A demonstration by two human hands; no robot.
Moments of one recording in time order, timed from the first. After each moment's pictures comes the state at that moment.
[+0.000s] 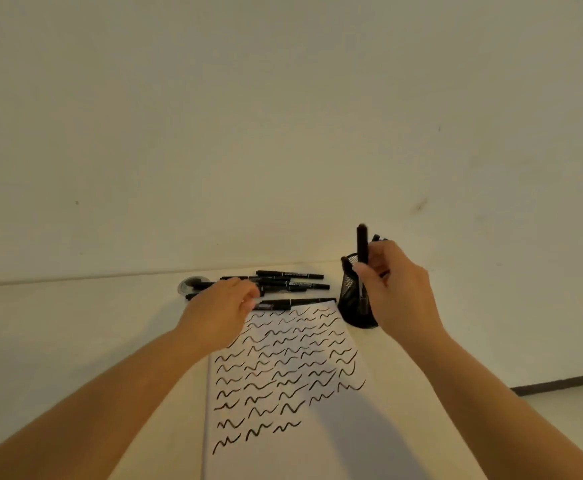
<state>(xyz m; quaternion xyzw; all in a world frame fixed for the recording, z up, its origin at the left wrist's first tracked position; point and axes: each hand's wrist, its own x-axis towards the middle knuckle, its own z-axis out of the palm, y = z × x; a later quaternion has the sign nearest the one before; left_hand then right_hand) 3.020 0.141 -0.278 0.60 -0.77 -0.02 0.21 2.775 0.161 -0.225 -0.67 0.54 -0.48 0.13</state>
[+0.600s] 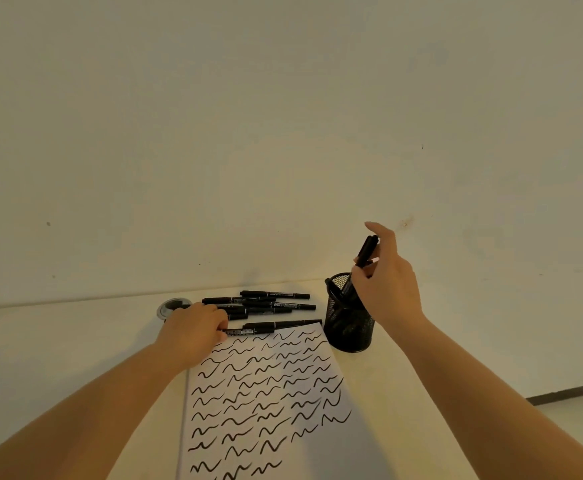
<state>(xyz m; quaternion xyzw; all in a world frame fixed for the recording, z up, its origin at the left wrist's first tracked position) 3.040 0.094 -0.303 0.63 -0.77 0.03 0.04 2.757 0.104 -0.218 -0.67 0.57 -0.46 0.10</state>
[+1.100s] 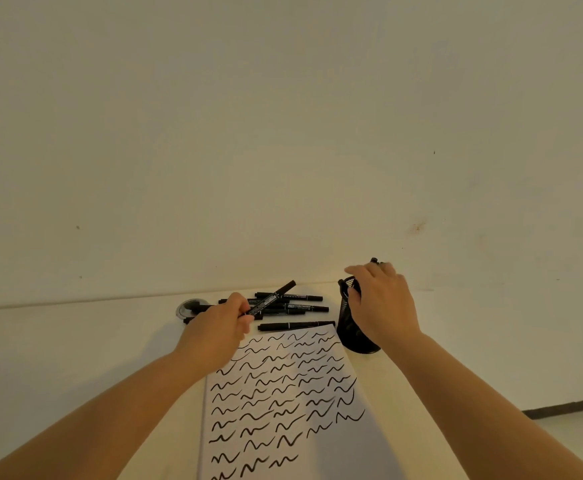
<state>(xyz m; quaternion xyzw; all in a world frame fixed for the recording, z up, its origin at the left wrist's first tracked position) 3.020 0.135 -0.275 0.63 -0.73 -0.12 0.23 2.774 0.113 -0.234 -0.76 0.59 -0.26 -0.11</state>
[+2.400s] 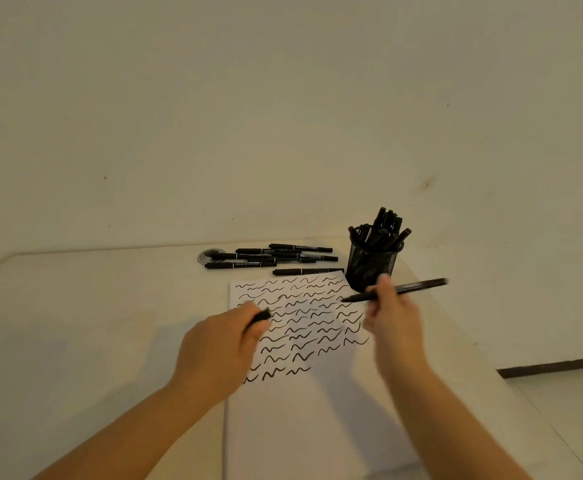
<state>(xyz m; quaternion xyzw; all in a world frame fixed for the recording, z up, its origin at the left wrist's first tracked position) 3.005 0.266 -0.287 0.62 -0.73 -0.04 0.28 2.807 0.223 -0.272 -0.34 0.54 -0.61 0.47</state>
